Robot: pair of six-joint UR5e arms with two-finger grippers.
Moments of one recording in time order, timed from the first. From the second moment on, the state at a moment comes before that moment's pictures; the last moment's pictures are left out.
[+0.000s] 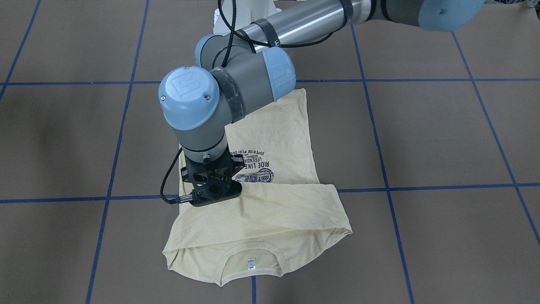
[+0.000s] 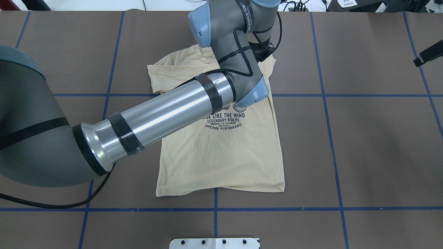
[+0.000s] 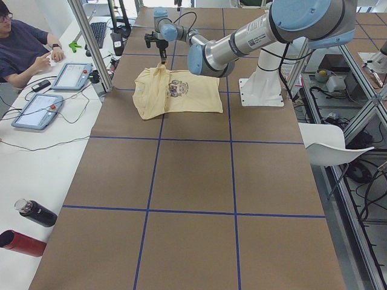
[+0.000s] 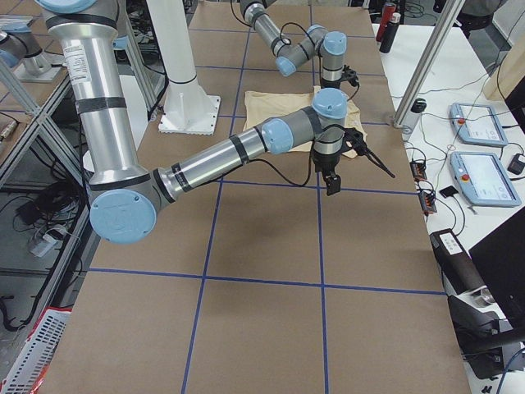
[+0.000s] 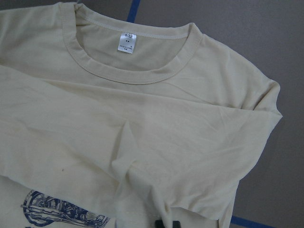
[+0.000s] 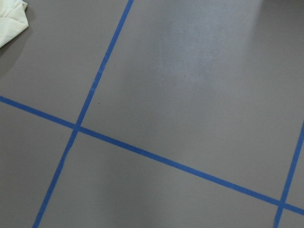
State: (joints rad) left arm -0.67 -2.99 -0.70 -1.83 -1.96 -1.45; right arm 1.34 -1.39 1.87 -1.64 2.29 0.10
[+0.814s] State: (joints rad) left arm -0.65 -3.00 -0.67 -2.11 -1.92 -1.64; right arm 1.34 -1.39 1.86 -1.64 2.29 0.10
